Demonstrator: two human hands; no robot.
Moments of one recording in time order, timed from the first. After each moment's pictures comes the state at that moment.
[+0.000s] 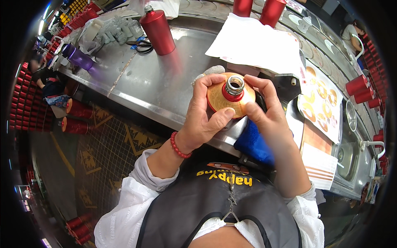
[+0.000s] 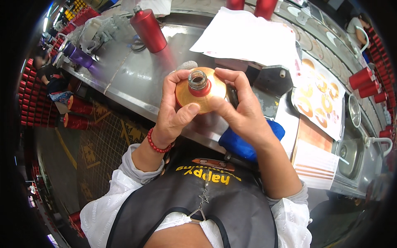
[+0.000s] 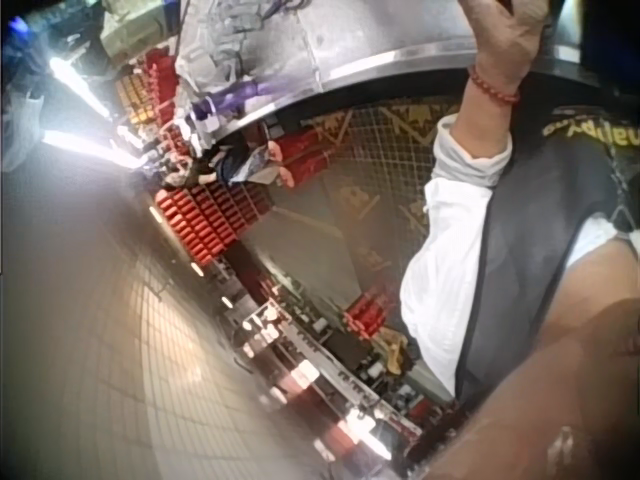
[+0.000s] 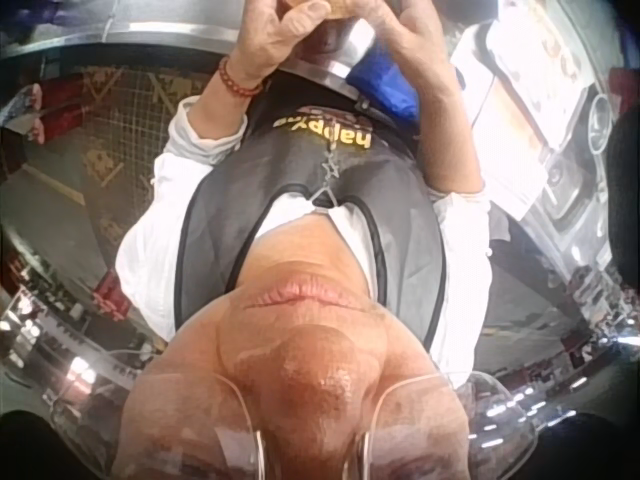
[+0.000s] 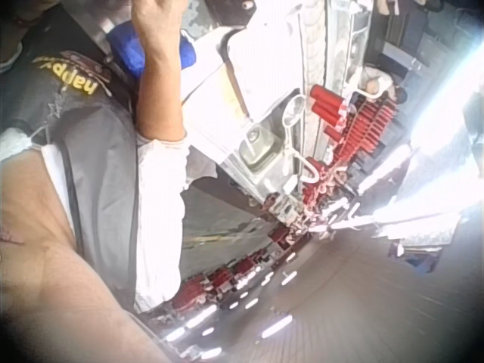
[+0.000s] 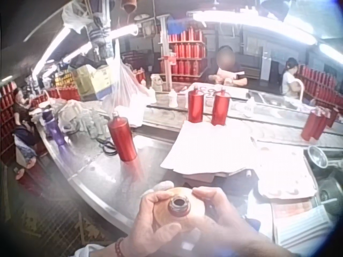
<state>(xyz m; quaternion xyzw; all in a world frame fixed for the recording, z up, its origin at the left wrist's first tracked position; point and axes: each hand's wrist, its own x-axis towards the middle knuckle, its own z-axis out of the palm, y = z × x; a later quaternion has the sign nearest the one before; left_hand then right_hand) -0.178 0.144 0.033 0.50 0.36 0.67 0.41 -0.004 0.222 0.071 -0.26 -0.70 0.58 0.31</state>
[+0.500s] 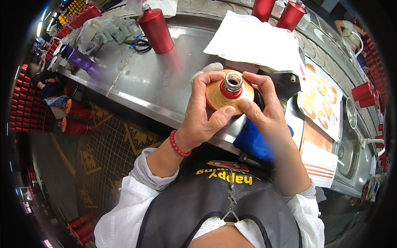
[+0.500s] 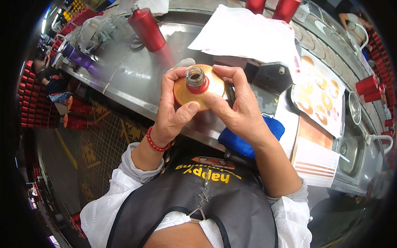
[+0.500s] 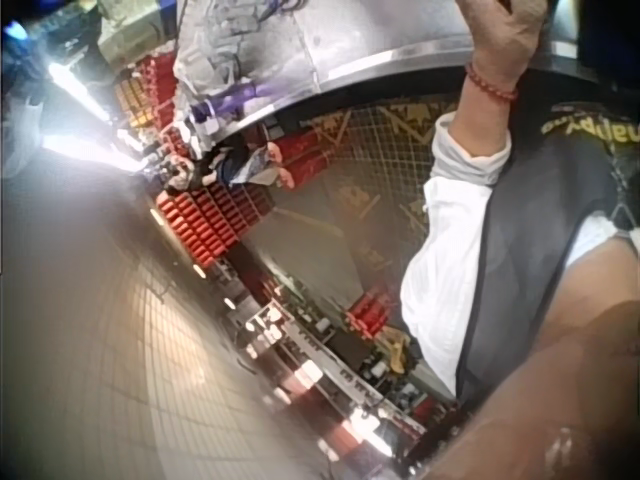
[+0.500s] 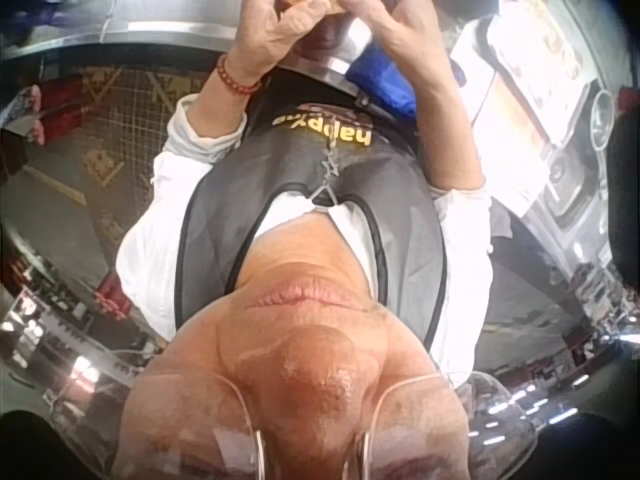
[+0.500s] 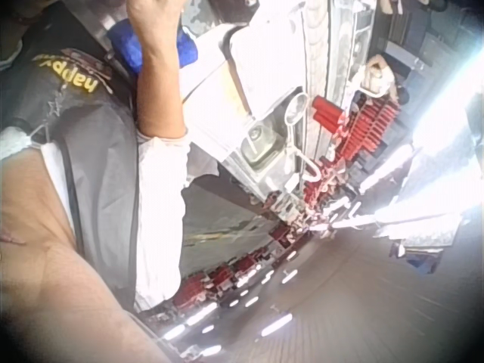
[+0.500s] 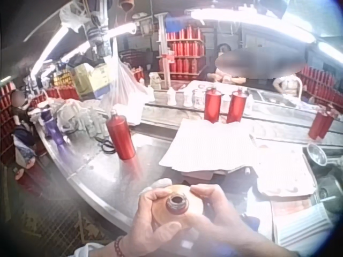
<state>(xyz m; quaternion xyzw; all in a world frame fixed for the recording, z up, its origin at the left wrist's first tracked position) -0.174 0.144 0.034 0.50 0.37 0.67 0.40 -0.008 0.221 0.066 -0.26 -0.74 0.51 0.34</state>
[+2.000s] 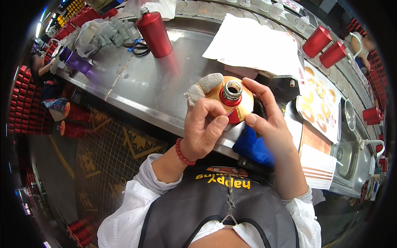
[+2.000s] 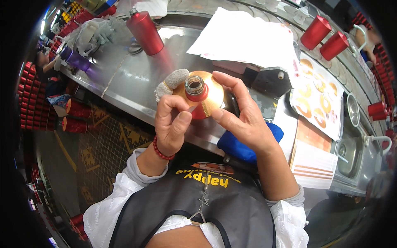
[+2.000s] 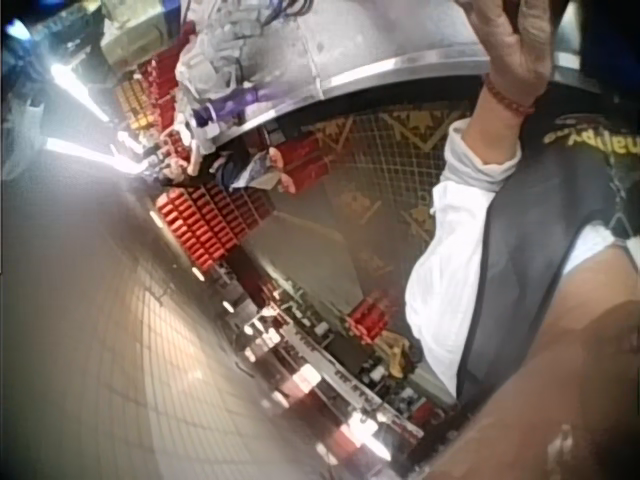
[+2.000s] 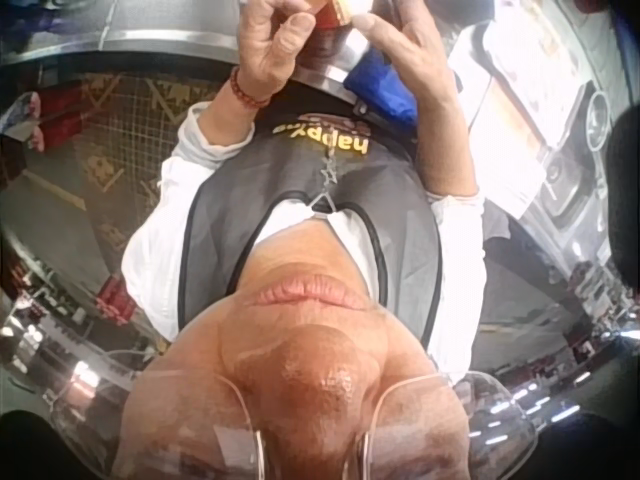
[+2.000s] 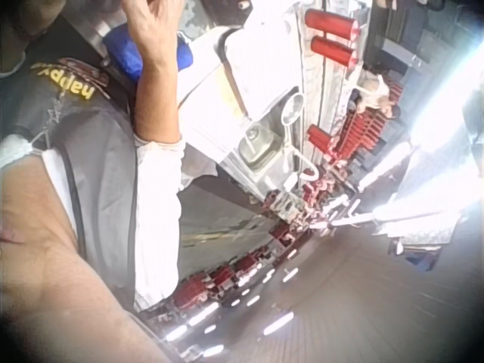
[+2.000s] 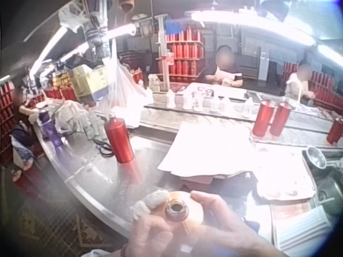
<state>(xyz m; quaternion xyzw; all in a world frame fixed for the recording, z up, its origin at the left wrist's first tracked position) -0.170 0.134 0.026 0.57 0.37 0.70 0.25 0.001 0.220 0.077 -0.28 -0.71 0.58 0.29</state>
